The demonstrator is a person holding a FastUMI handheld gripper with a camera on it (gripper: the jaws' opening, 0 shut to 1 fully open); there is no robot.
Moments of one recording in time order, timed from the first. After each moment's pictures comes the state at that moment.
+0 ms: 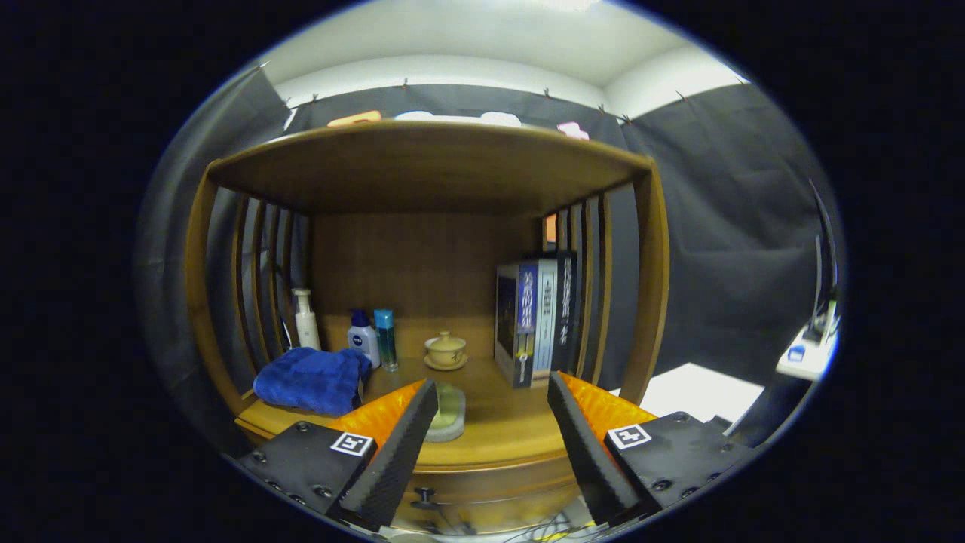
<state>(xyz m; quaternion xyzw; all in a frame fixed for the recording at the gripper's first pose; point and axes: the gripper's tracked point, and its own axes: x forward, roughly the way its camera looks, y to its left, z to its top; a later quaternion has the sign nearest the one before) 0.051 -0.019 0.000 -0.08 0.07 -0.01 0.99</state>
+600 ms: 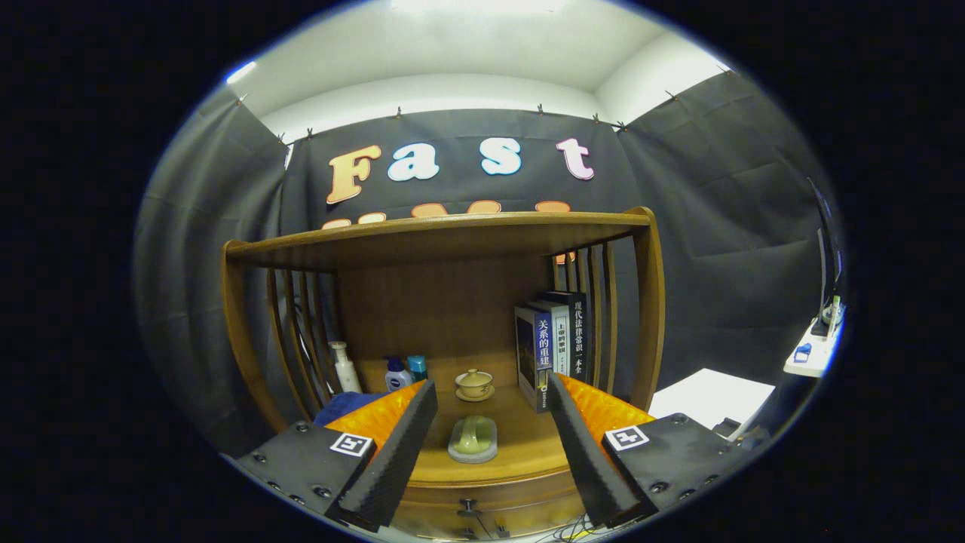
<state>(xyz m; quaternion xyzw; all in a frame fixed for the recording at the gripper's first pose) 0.026 0.012 0.067 0.00 0.06 0.01 1.00</state>
